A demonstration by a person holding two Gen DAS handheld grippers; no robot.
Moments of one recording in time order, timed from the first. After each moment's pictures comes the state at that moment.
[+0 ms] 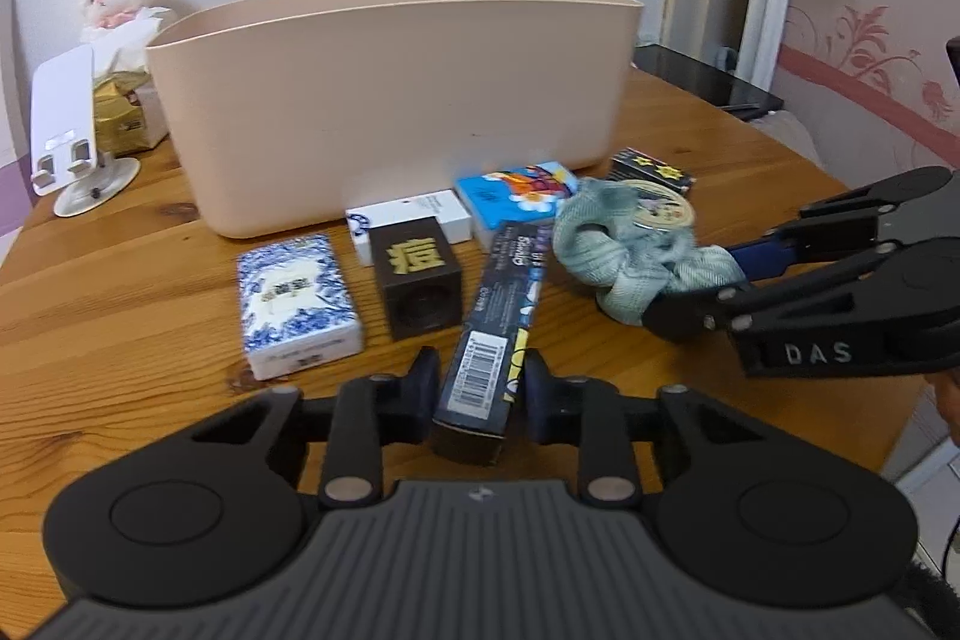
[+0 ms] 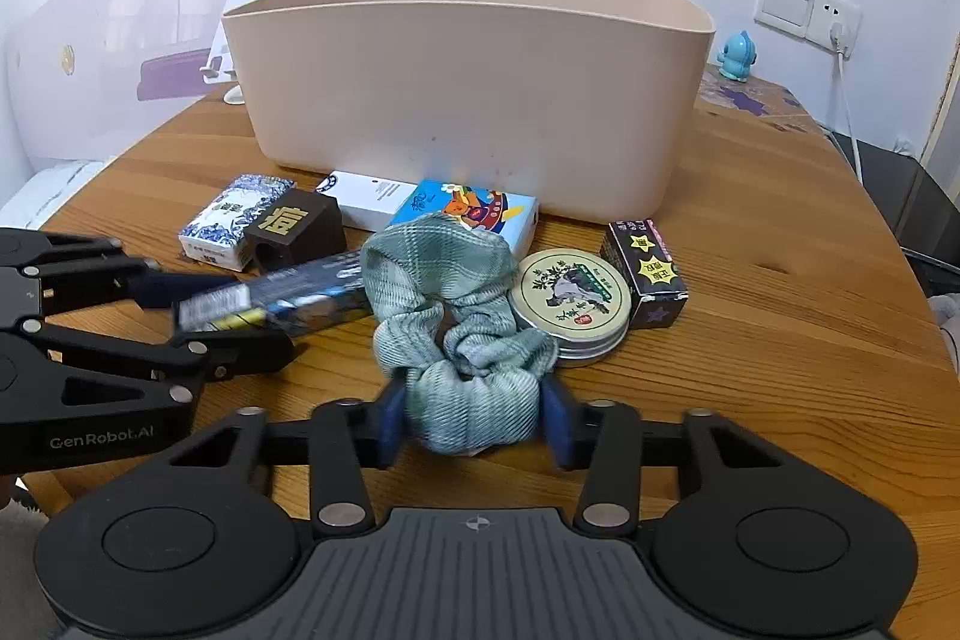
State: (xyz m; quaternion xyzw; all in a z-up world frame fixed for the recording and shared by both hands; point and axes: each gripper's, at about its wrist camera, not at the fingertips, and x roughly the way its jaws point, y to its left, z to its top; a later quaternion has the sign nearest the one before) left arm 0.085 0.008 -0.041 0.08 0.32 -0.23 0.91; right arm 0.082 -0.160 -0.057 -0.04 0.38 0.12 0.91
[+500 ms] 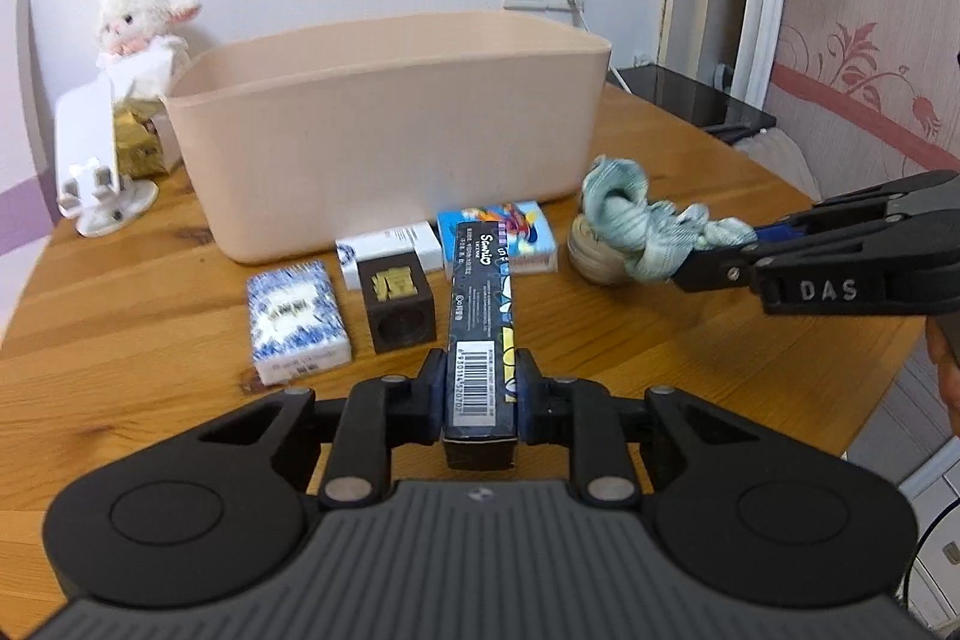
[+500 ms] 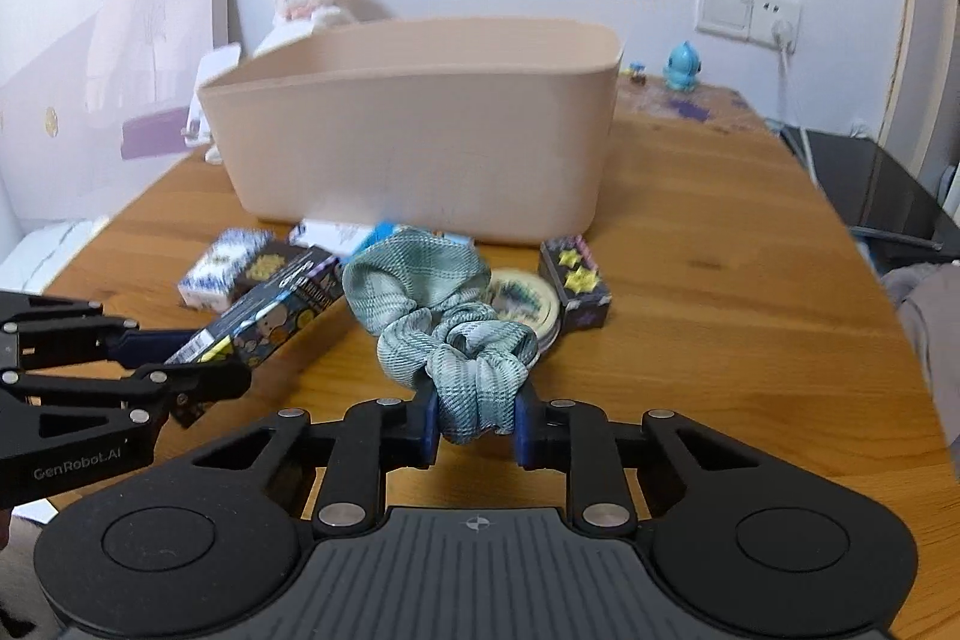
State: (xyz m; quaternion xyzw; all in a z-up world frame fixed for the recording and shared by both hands) left arm 0.057 0.002 -0.008 0.07 0.31 -0.22 0.92; right arm 0.058 -0.190 -0.030 0.00 0.35 0.10 0.93
